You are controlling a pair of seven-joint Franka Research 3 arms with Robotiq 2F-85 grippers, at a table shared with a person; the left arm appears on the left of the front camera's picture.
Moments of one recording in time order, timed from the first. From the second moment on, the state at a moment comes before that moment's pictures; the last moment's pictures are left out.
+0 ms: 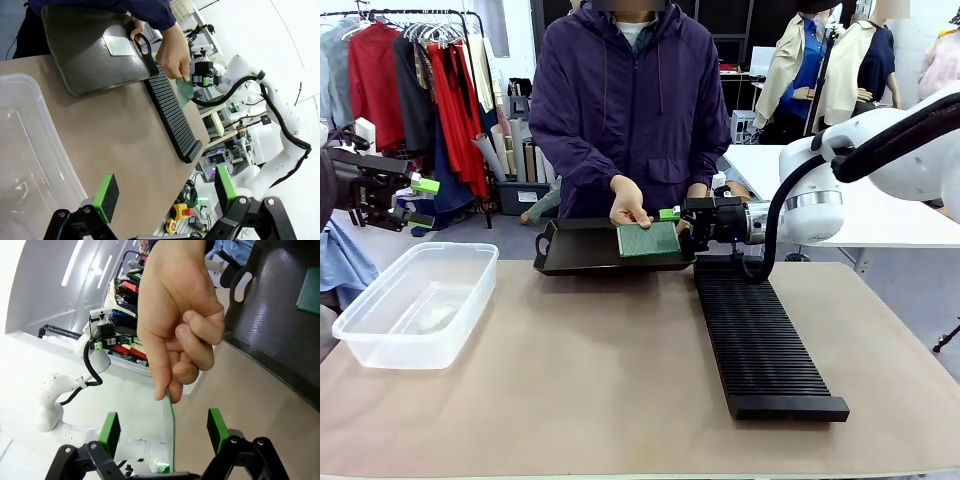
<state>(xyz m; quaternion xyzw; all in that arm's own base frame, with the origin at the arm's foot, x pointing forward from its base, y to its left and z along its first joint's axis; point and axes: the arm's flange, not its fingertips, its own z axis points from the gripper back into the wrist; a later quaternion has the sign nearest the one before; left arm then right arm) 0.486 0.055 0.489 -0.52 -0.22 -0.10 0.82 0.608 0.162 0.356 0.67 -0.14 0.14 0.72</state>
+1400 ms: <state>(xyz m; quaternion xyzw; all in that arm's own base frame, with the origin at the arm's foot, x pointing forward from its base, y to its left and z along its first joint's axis) 0.486 0.055 0.489 -0.52 -0.22 -0.10 0.82 0.607 0.169 0.352 0.65 -0.13 0.14 0.73</state>
